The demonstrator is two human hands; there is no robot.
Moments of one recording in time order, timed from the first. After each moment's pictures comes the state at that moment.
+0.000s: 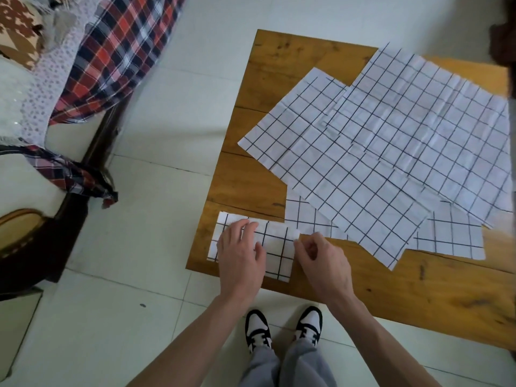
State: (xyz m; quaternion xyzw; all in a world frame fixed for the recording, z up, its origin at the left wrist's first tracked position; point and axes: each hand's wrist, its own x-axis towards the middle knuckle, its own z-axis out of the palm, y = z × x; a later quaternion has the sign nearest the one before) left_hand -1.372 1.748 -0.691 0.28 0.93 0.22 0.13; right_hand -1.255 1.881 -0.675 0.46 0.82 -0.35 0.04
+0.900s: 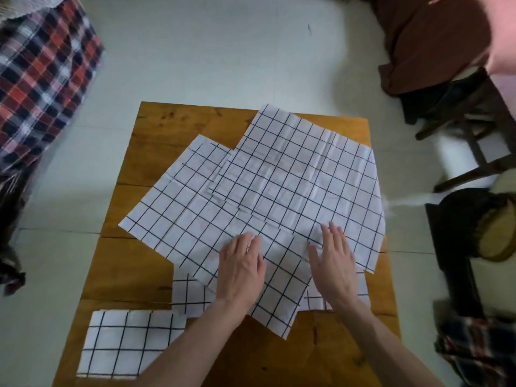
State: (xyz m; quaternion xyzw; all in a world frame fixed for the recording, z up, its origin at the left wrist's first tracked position) left_hand -1.319 2.009 -0.683 0.47 0.86 0.15 0.14; right_hand -1.156 2.145 -0.681 0.52 0.82 -0.22 0.03
